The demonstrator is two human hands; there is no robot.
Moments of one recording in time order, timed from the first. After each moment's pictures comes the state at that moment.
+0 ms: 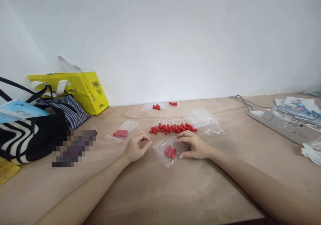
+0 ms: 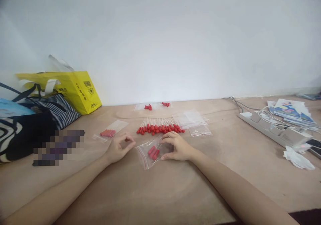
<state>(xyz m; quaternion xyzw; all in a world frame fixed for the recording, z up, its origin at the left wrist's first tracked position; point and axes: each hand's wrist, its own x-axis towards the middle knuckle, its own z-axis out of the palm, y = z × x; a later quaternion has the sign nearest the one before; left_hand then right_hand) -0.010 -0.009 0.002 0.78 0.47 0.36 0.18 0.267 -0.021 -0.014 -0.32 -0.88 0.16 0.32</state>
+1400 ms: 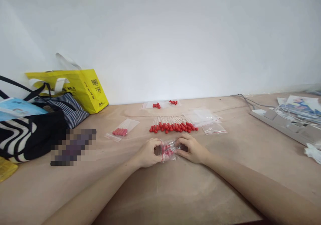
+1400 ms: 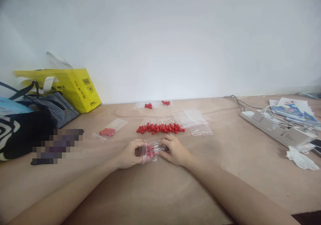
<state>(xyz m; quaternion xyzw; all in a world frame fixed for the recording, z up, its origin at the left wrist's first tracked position) 0.032 -0.025 0.005 0.87 0.42 0.19 0.20 0.249 -0.030 -0.025 -0.38 -0.87 0.12 0.31</state>
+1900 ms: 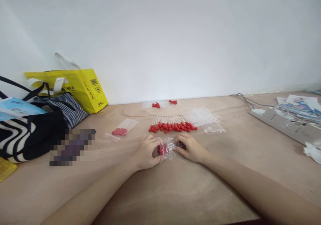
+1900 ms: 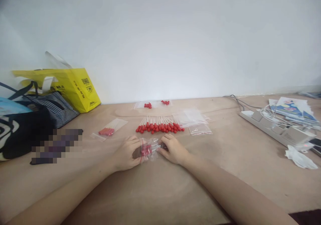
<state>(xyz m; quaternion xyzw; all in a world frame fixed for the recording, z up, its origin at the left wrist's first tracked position) 0.028 -0.033 0.011 0.92 0.37 0.16 0.01 0.244 -0.029 -0.025 -0.40 -0.85 0.12 0.31</state>
